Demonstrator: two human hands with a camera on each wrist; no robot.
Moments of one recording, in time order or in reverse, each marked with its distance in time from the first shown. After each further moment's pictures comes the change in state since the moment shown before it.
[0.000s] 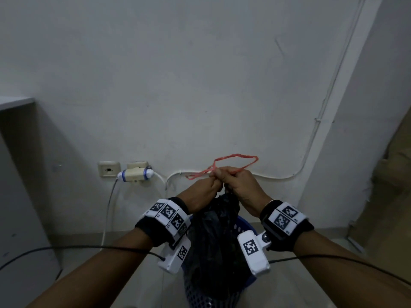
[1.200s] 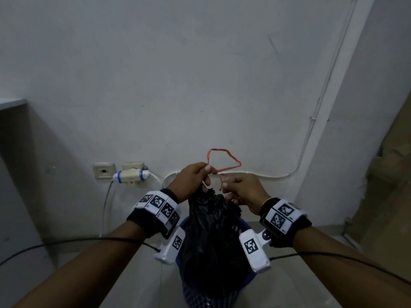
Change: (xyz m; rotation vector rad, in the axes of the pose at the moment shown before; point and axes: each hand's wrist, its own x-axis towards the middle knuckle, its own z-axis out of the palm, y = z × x) left_hand 0.013 -0.008 -0.020 -0.322 0.204 -0.090; right_hand 0.001 0.005 -0.018 -0.108 0.181 0.366
